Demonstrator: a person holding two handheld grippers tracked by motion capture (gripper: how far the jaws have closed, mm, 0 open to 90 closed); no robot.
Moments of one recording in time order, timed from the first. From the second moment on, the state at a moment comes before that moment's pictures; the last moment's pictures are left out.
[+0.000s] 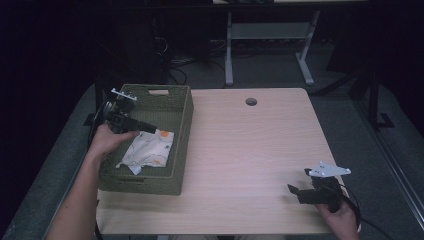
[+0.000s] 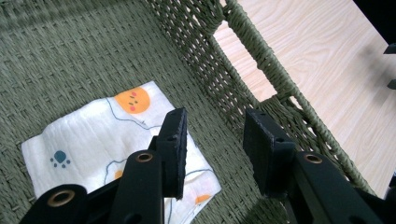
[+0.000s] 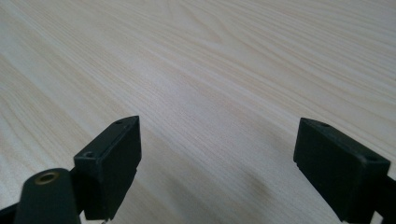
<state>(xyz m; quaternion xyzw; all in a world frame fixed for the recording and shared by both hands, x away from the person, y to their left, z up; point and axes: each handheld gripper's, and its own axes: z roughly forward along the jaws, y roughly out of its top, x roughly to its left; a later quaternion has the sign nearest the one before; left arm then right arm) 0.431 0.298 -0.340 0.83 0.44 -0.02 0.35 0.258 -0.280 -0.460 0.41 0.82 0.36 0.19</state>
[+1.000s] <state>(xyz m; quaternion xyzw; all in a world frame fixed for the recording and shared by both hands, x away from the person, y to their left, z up) 0.462 0.303 -0.415 0.83 0.51 -0.05 0.21 0.258 -0.283 -0.461 0.42 0.81 0.36 0.19</state>
